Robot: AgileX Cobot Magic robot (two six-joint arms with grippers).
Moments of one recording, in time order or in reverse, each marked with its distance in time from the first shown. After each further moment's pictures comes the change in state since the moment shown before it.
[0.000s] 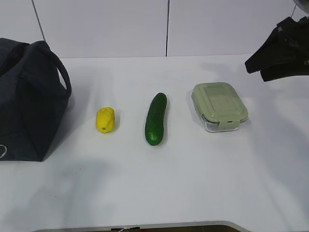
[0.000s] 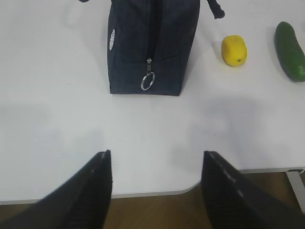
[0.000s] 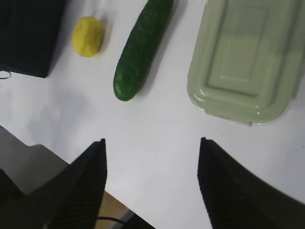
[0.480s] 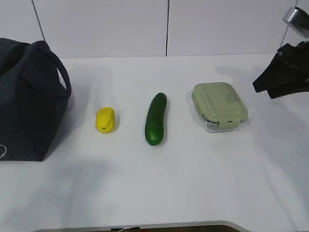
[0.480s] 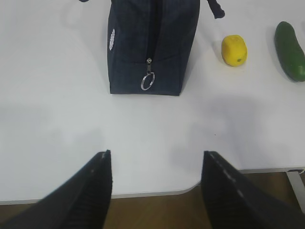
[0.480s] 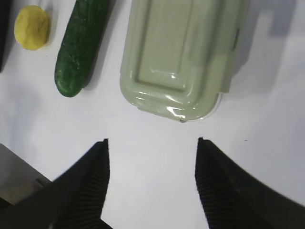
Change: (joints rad) left arm 0.000 0.000 0.000 0.000 0.000 0.000; right arm -0.066 0.159 -0.044 -0.055 0.005 -0.048
